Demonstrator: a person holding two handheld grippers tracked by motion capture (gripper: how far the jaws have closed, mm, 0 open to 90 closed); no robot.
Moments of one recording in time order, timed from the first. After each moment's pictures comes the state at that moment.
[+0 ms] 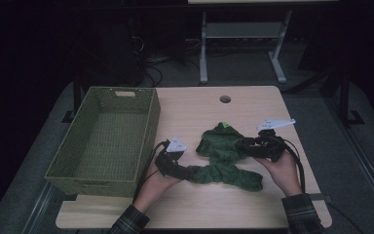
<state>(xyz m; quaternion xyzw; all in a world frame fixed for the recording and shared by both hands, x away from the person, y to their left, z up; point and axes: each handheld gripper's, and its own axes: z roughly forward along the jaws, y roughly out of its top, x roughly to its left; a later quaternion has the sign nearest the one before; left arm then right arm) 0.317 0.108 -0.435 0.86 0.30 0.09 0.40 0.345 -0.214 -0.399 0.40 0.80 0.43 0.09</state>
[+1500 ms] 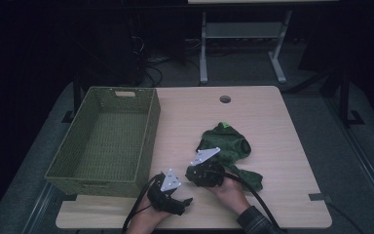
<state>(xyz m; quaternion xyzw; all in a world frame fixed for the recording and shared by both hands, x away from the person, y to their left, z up) 0.248 0.127 -0.477 0.88 0.28 0.12 0.37 0.305 -0.056 -0.455 0.26 0.89 0.37 0.07</state>
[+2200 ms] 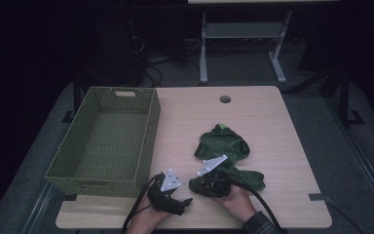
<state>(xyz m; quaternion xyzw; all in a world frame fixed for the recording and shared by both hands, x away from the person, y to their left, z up) 0.249 0.127 -0.477 0.88 0.27 0.12 0.37 0.283 -0.074 -0.464 0.25 0.90 0.36 -0.01</state>
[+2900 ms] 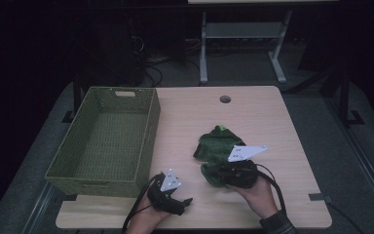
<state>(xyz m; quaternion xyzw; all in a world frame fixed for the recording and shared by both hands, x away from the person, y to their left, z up) 0.248 0.127 -0.477 0.88 0.28 0.12 0.37 0.279 -0.139 -0.407 0.27 0.83 0.48 0.04</state>
